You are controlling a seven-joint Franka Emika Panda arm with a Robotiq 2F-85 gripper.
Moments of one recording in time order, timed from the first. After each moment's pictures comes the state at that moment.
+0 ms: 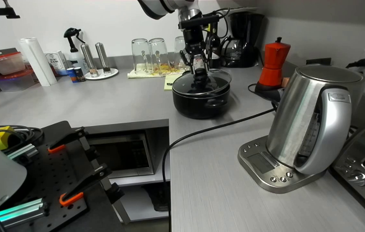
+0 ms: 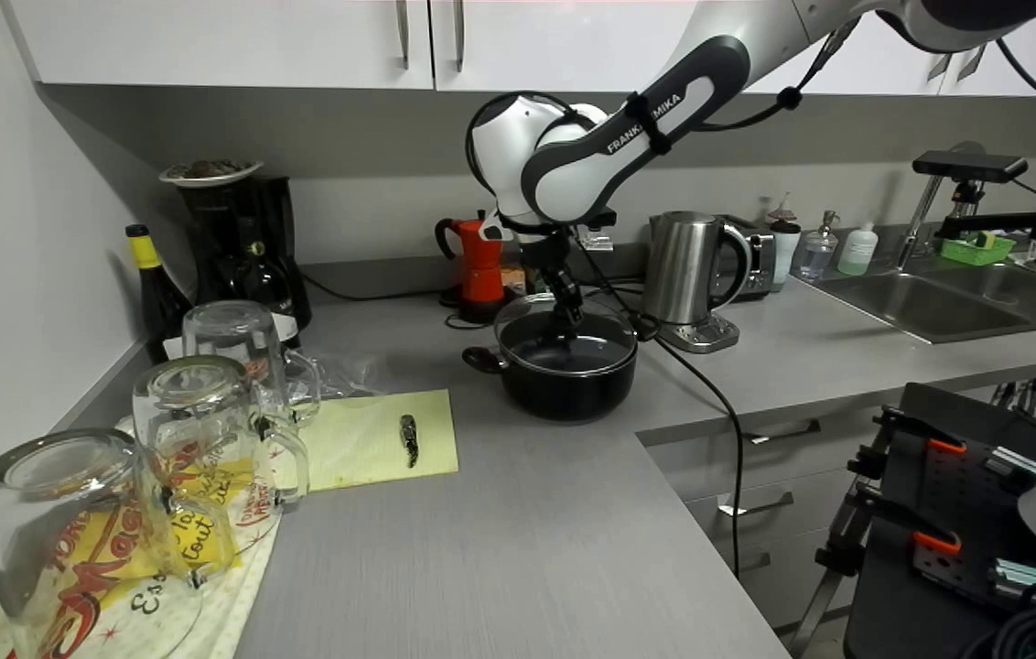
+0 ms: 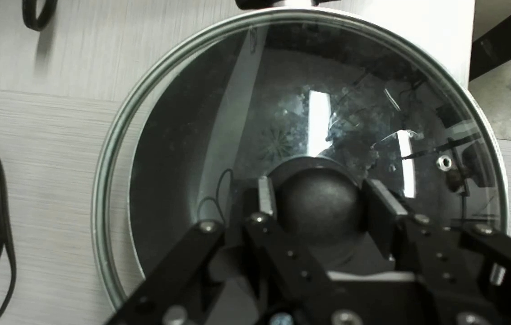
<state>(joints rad) 0.10 0.75 0.10 -1.45 -0.50 1.97 -0.61</state>
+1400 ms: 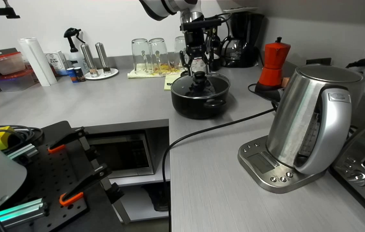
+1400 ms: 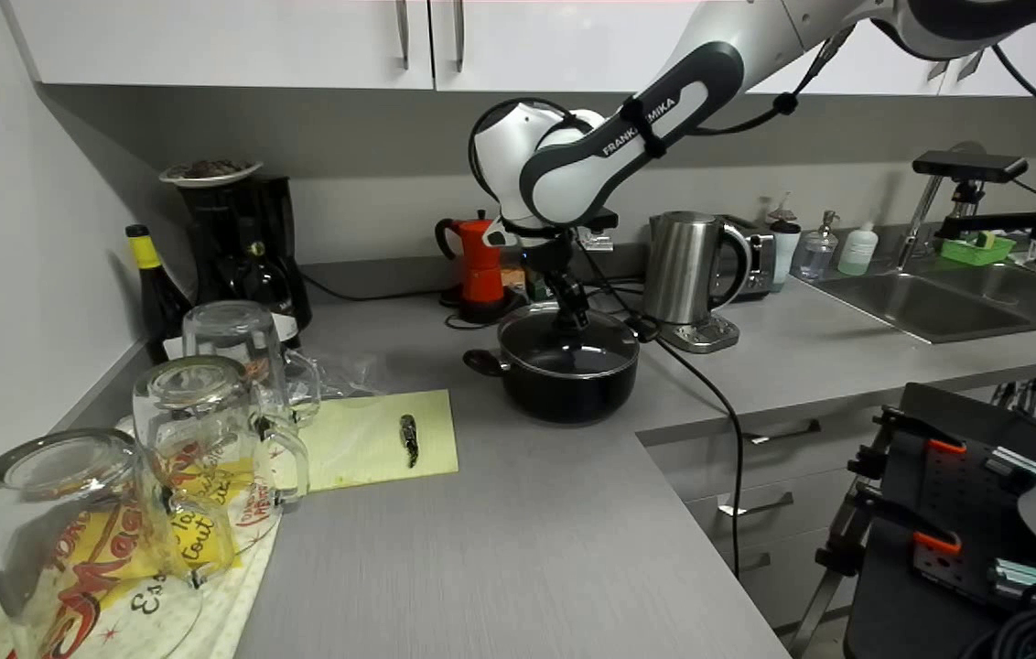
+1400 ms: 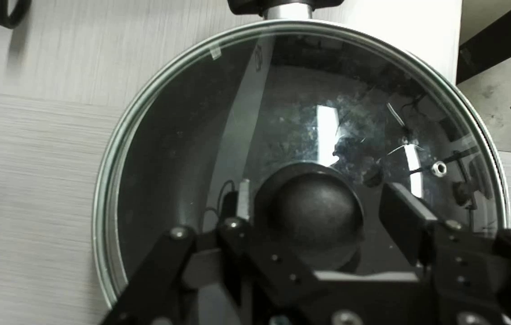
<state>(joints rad) 0.09 0.77 0.10 -1.43 -0.47 1.94 -0.65</state>
